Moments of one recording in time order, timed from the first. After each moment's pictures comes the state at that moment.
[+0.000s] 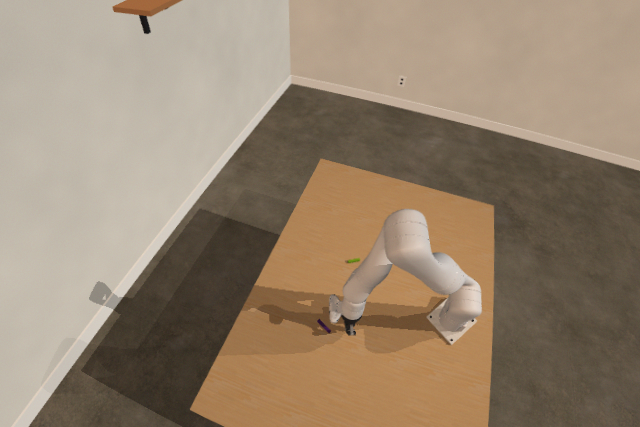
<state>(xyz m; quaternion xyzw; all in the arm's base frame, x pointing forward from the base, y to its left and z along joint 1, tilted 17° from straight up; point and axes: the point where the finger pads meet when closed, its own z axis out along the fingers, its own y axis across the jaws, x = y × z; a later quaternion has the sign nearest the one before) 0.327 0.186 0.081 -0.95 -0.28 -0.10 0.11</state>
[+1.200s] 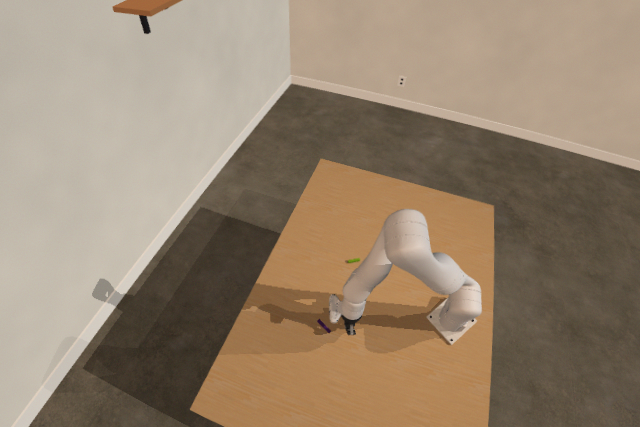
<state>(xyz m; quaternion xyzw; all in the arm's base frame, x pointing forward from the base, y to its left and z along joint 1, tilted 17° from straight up) 0.327 0.186 0.081 -0.95 -0.28 -0.10 0.11</state>
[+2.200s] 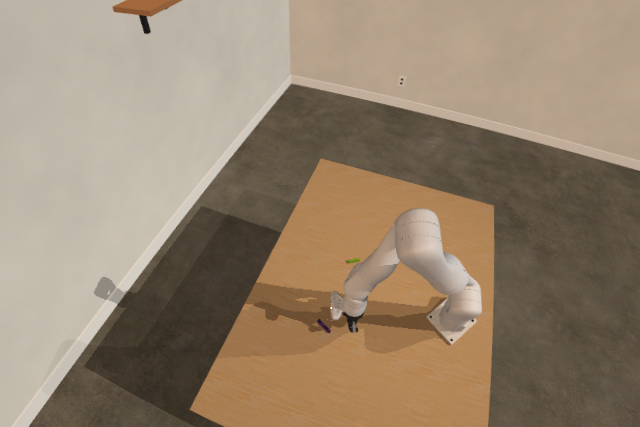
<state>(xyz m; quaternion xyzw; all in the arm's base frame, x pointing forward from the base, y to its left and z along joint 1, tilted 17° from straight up) 0.319 0.176 0.098 -0.95 -0.27 -0.08 0.11</state>
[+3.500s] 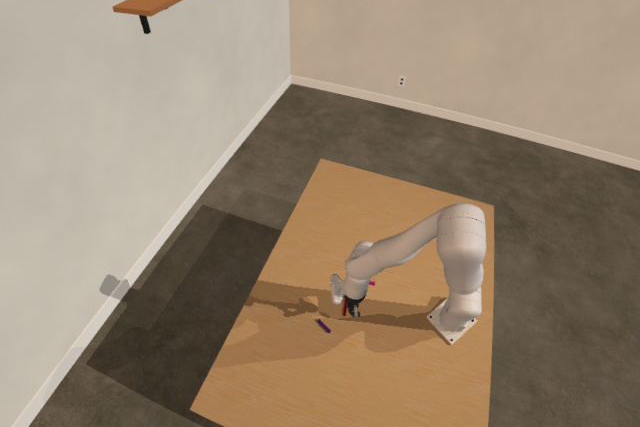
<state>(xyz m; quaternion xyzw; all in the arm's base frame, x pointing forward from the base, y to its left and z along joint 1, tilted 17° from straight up) 0.326 0.139 0.173 -0.94 -0.31 -0.10 0.10</state>
